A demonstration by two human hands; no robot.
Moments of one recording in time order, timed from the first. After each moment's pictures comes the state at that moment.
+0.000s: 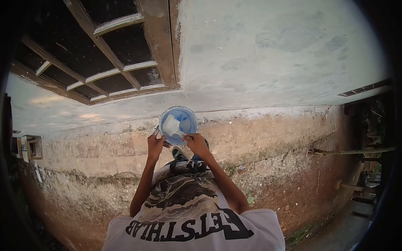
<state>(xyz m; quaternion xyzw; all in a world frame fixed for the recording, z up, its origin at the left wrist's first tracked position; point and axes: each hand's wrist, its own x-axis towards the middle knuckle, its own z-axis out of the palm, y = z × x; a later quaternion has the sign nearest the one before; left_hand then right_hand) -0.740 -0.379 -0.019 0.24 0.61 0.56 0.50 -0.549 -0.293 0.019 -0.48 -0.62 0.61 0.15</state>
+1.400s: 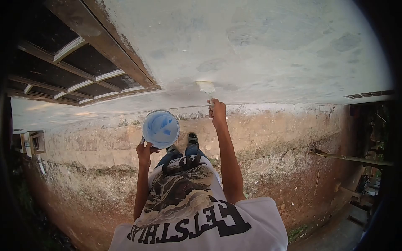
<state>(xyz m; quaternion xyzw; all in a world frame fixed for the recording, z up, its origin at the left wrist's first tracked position) -0.670 -0.352 -0.035 0.09 0.65 0.60 0.45 -0.448 -0.080 0.002 -0.57 -0.28 0.71 0.32</state>
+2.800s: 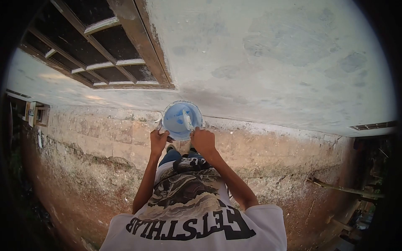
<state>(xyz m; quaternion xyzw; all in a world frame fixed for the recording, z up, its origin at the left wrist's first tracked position) -0.621 -0.310 -0.013 0.19 0.67 0.60 0.39 -0.456 -0.191 0.034 -0.40 -0.90 0.19 0.01</state>
